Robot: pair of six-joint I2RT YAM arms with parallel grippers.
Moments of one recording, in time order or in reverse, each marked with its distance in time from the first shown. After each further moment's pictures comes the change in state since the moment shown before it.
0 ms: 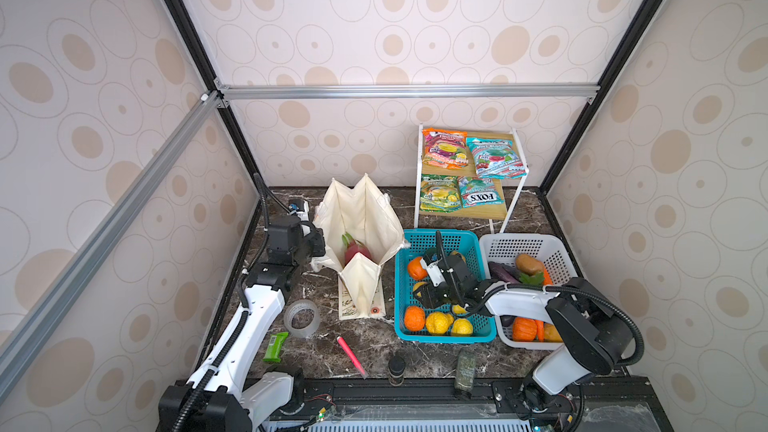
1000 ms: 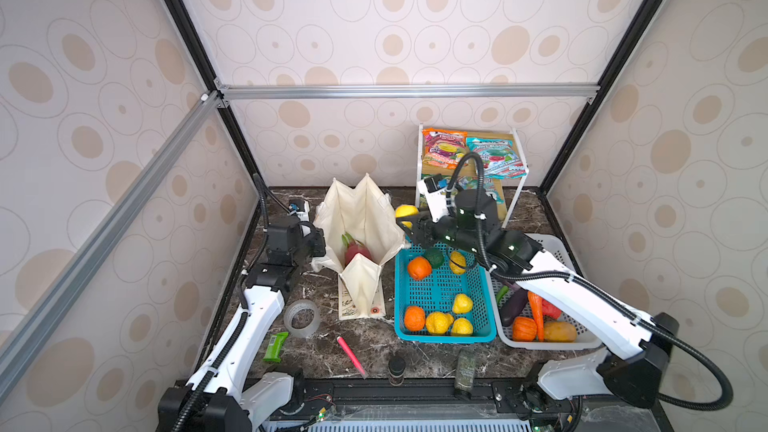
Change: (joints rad) left arm 0.000 -0.006 -0.002 0.003 0.027 0.000; right arm 0.113 -0.149 0.766 -0.394 0.080 -0.054
